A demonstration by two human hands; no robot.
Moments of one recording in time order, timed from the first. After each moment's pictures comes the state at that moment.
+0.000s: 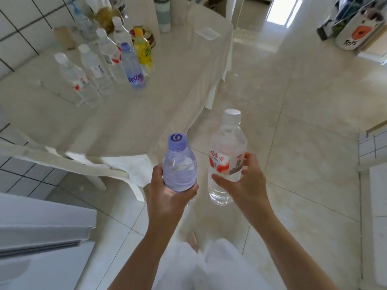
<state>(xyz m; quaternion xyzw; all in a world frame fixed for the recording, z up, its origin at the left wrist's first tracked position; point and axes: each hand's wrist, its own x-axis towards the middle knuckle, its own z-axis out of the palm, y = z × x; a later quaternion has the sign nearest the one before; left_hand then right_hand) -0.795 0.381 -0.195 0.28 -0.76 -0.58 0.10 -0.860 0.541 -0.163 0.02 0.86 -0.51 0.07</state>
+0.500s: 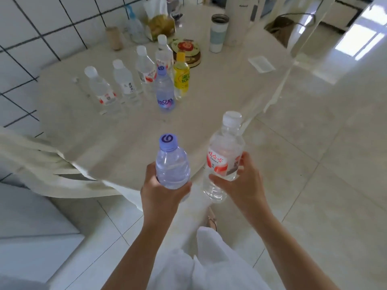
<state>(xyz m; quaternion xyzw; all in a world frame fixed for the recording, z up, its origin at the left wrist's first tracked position) -0.967 0.321 -0.208 0.44 -0.71 -0.51 0.22 -1.082 0.459 -0.173 -0.12 0.86 -0.47 0.16</state>
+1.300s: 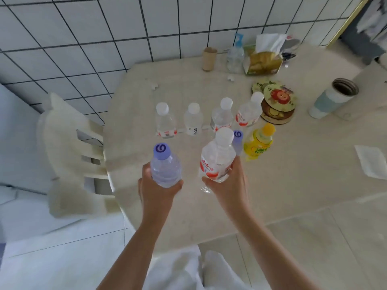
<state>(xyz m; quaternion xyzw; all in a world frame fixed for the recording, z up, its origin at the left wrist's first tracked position) -1.073 0.139 -0.241 0.64 -0.57 -0.38 0.34 -1.235 0.198 -0.201 -0.35 0.78 -0.44 0.28</state>
